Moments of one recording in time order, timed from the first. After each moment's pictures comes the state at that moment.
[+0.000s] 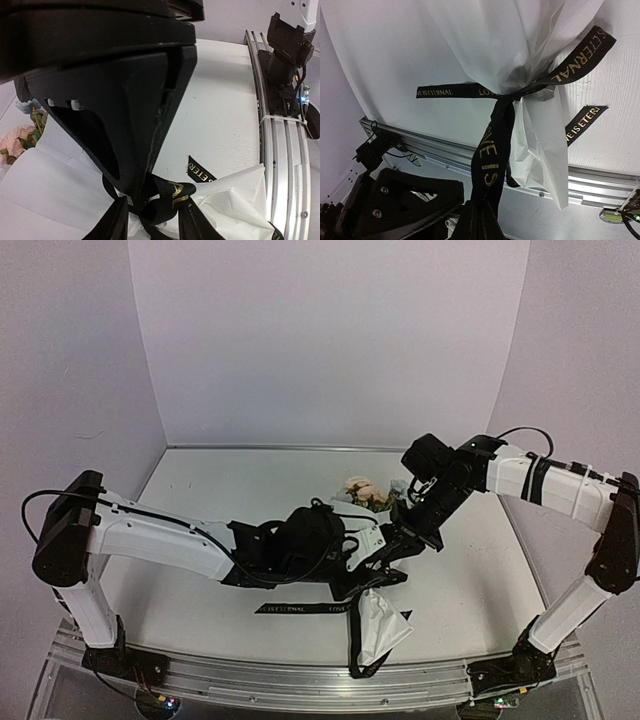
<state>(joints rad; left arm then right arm) -1.28 1.79 1.20 0.10 -0.02 0.13 0.72 1.57 1.34 -1.03 -0.52 0.97</state>
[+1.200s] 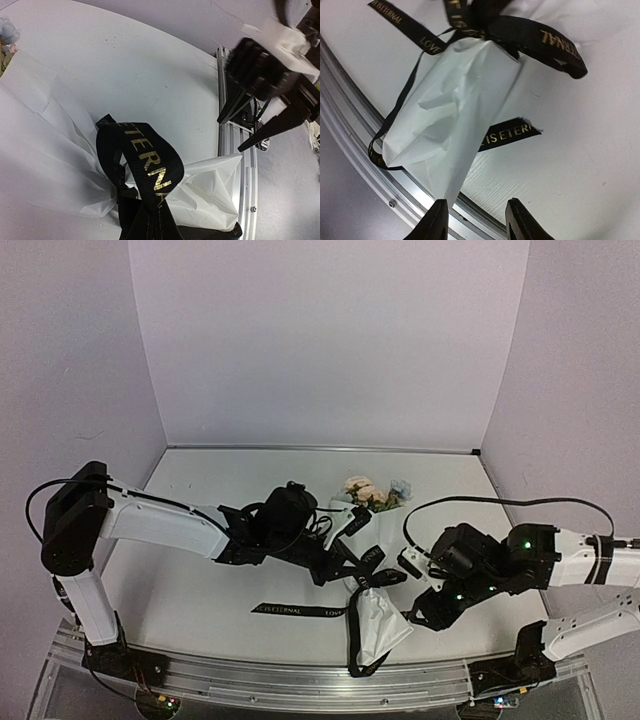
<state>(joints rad) -1.09 1.80 1.12 0.15 0.44 -0.15 1.13 1.08 0.77 -0.82 0.03 0.39</state>
